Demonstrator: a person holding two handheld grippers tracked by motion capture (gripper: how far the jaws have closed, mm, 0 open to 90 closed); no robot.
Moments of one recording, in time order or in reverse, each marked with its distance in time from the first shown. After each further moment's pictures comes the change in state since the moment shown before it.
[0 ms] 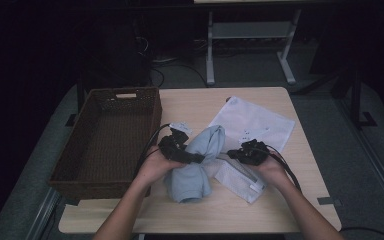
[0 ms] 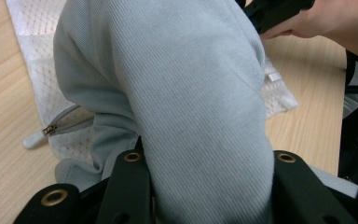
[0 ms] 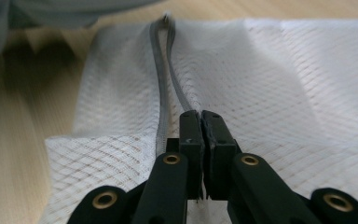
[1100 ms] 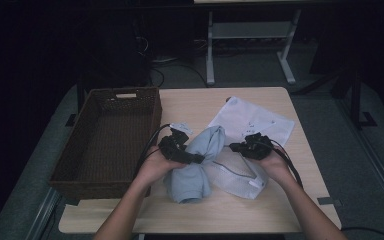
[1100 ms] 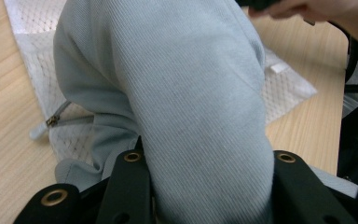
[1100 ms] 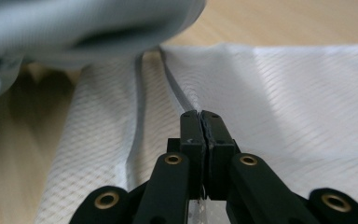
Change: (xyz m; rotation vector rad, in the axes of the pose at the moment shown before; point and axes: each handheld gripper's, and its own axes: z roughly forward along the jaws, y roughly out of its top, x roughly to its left) left arm -0.001 0.000 0.000 0.008 0.001 0.002; right arm -0.004 0.019 -0.020 -0.037 -0.042 0.018
